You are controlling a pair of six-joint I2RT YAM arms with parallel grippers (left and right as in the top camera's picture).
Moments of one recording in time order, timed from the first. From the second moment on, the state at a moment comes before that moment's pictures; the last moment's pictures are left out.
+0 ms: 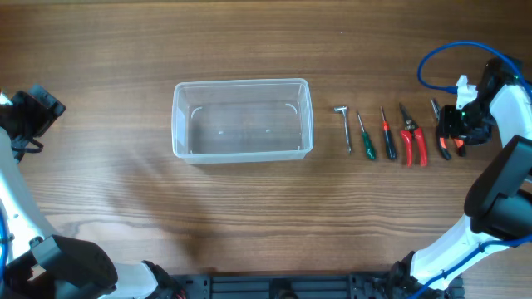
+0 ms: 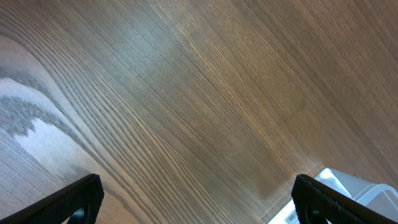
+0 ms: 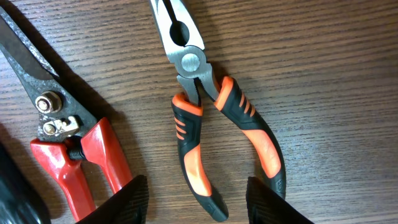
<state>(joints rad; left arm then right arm) 0.60 1.61 1.61 -1.19 0.04 -0.30 -0.43 1.96 1.40 -0.93 0.01 -0.28</state>
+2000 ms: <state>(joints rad) 0.60 1.61 1.61 -1.19 0.04 -0.30 -0.43 2.05 1.62 -1.14 -0.04 -0.15</state>
